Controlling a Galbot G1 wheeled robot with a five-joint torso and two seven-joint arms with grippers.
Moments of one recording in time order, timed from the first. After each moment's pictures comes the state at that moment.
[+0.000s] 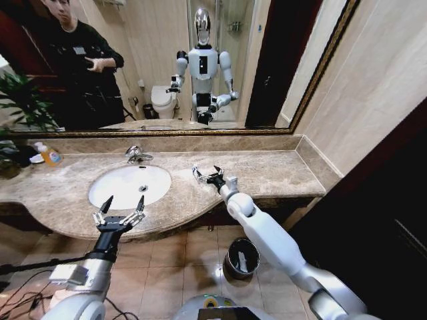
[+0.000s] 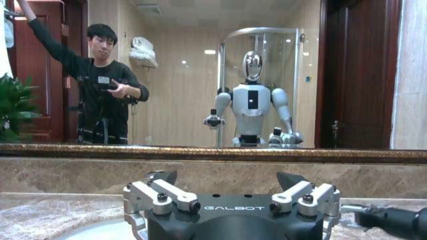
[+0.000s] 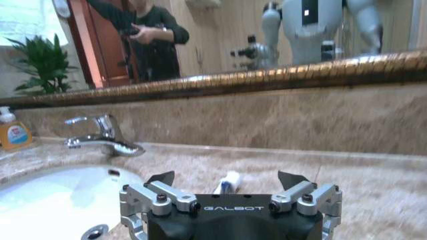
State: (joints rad) left arm 1.84 -1.36 -0.82 -2.47 -0.37 0.04 0.05; right arm -0.64 1.29 -0.13 1.56 0.60 -0.26 0.19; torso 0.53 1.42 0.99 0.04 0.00
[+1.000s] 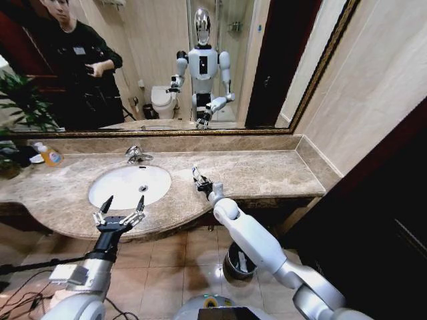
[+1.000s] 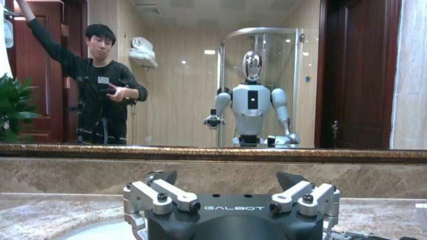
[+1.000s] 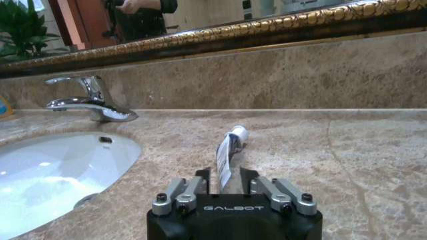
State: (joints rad) left arm 1.84 -1.36 -0.82 -2.47 -0.37 0.04 0.05; right arm -0.64 1.36 -0.17 1.44 0.55 -0.24 0.23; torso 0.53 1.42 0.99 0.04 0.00
